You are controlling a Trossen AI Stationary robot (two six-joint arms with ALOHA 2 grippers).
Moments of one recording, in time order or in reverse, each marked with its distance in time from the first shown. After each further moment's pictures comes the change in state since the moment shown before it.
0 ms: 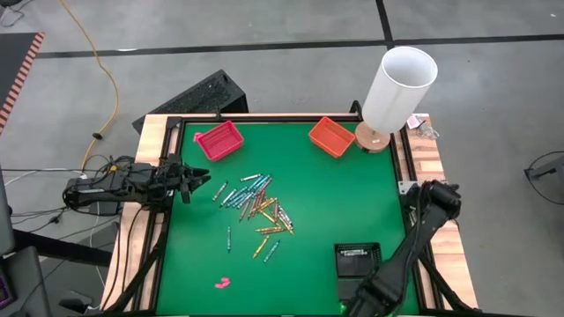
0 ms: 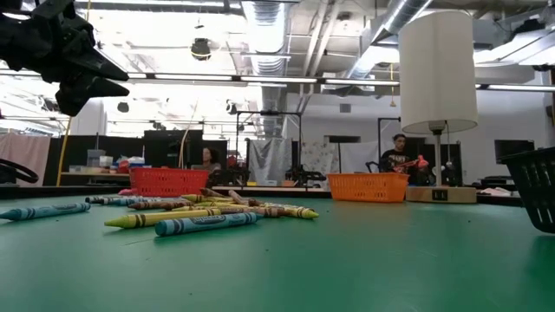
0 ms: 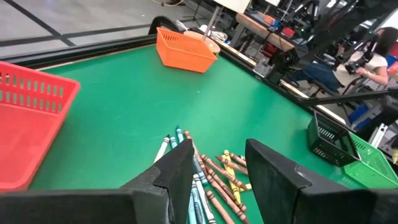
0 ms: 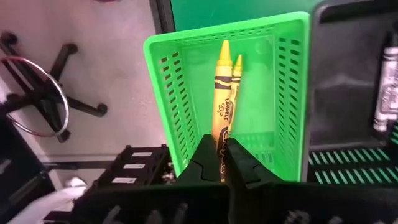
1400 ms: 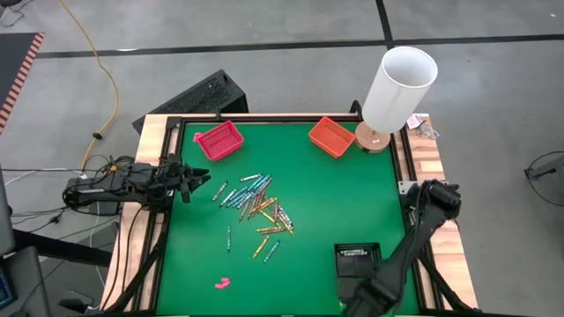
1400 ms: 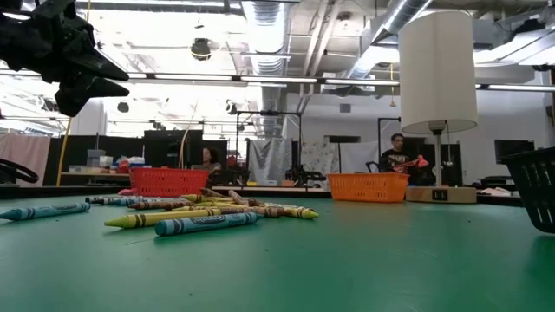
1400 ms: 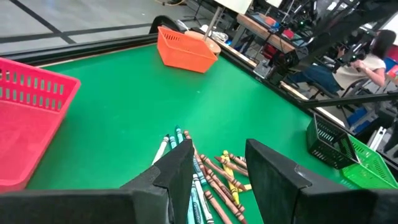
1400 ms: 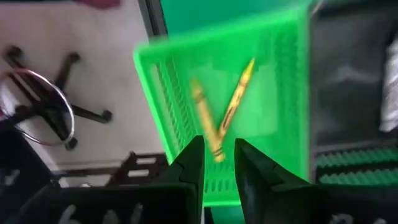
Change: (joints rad) left arm 0.000 0.000 0.000 0.000 -0.003 -0.017; right arm -0.019 -0.019 -0.048 0.044 0.004 0.048
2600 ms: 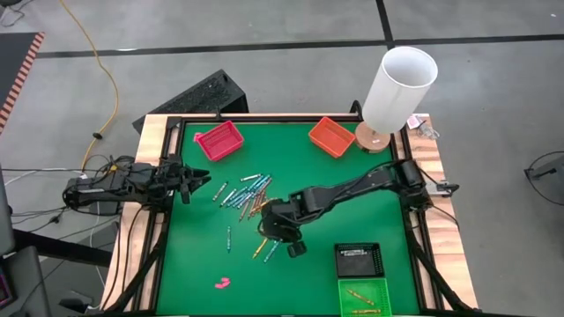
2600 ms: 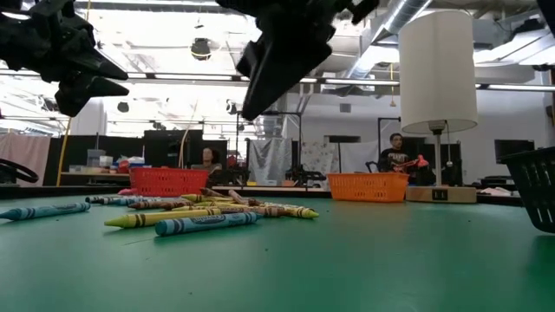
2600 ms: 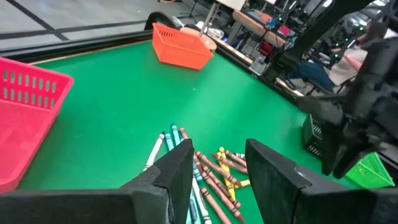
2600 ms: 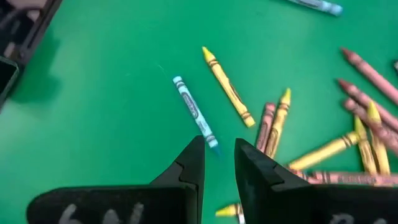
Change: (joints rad) left arm 0.000 0.000 -0.001 0.000 0.023 -0.001; right arm -0.635 0.103 0.026 0.480 -0.027 -1.228
